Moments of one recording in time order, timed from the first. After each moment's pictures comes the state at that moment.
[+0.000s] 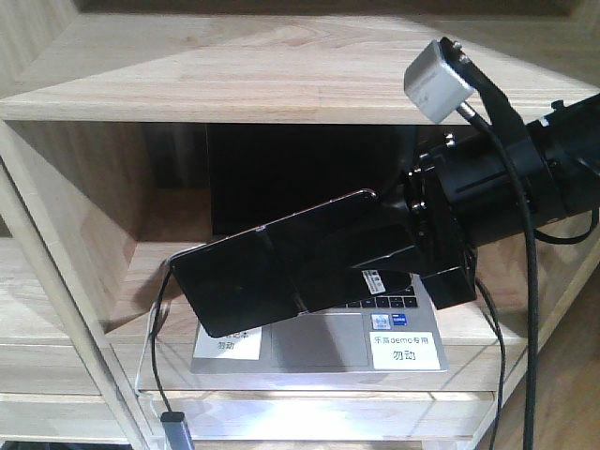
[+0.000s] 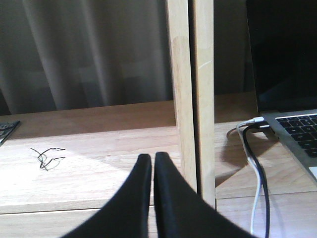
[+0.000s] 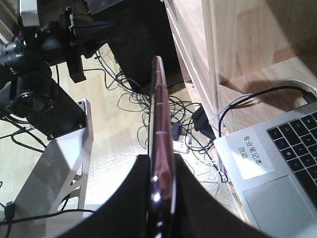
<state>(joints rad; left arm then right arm) 0.03 -0.01 0.03 -0.03 0.18 0.15 0.30 1.33 -1.23 0.96 1.24 -1.03</state>
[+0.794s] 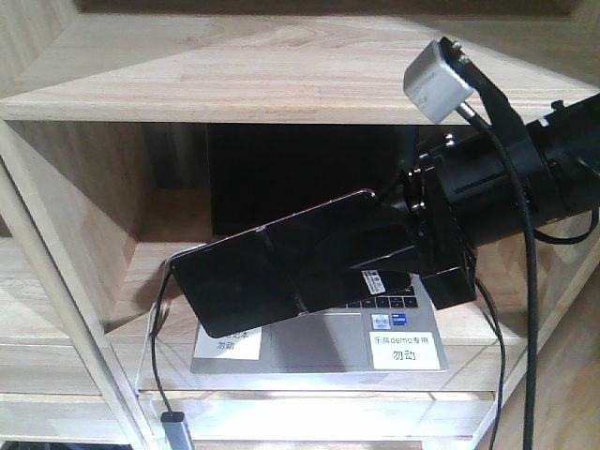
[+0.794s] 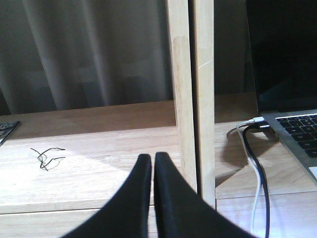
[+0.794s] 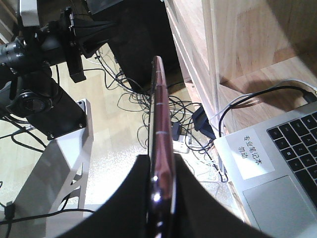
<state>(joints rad) 0.03 -0.01 0.03 -0.03 0.18 0.15 0.30 1.33 -1.23 0.96 1.24 -1.03</state>
